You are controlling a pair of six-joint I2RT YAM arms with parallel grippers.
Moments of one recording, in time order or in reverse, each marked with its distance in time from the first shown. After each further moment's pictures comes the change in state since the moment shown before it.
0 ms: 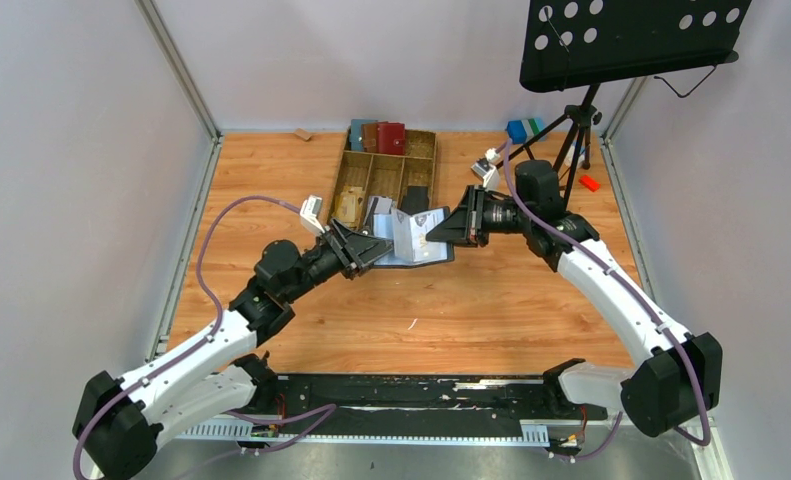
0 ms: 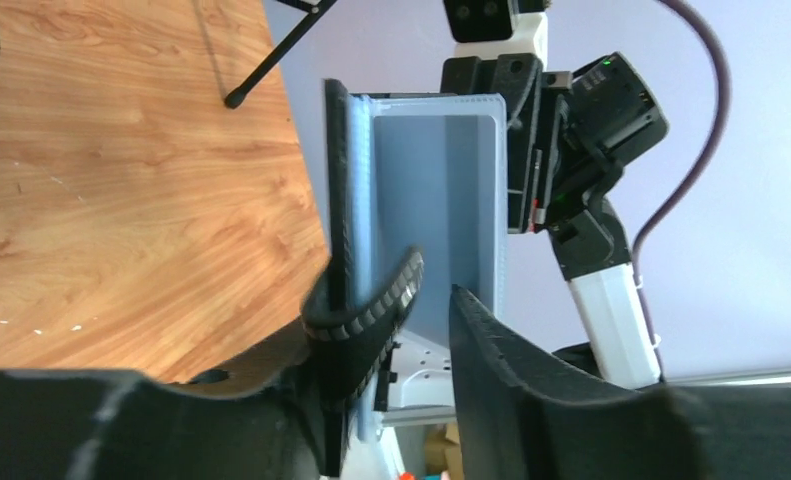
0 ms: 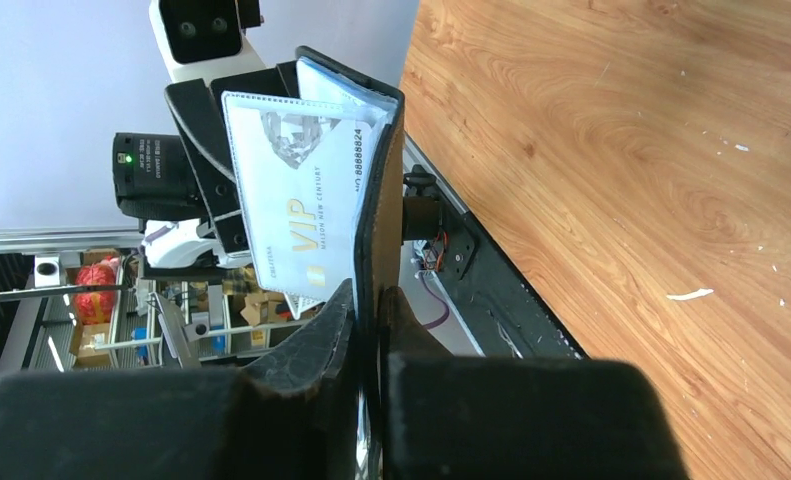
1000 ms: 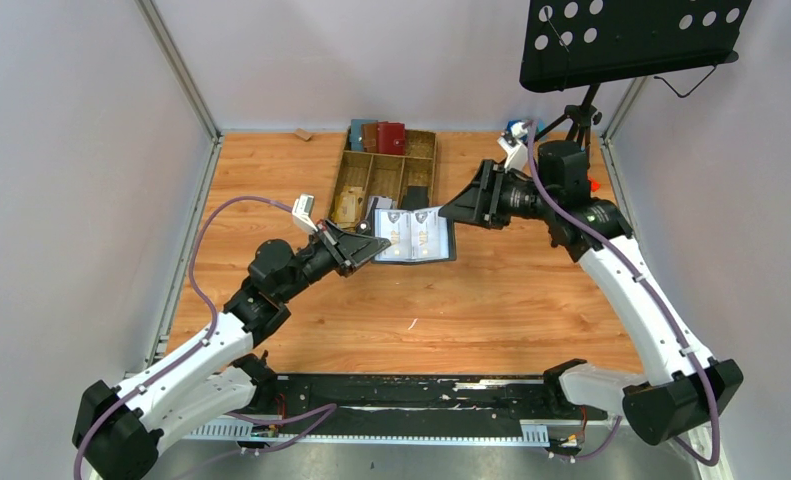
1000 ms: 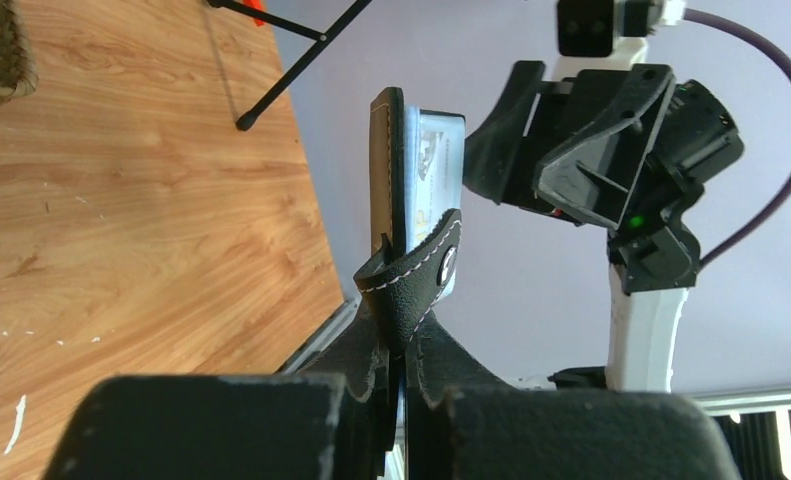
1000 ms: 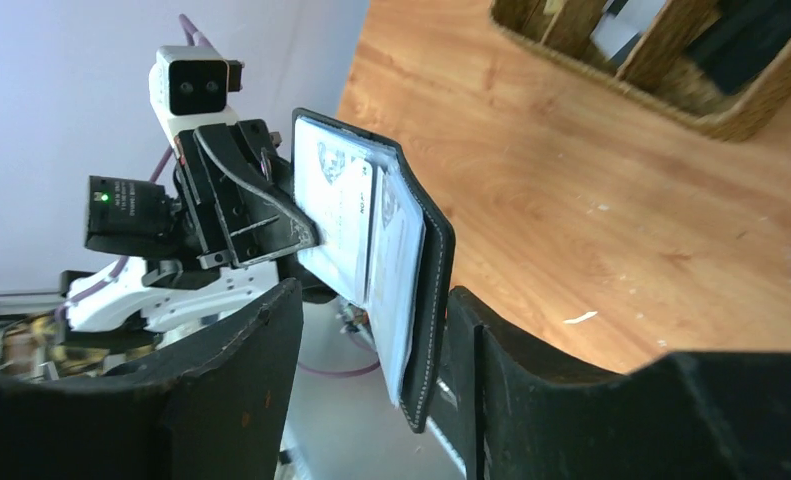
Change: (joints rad) left arm 0.042 -0.059 -0.027 -0.009 -0.009 -0.002; right arm -0.029 -0.028 0.211 -0.267 0.175 -0.182
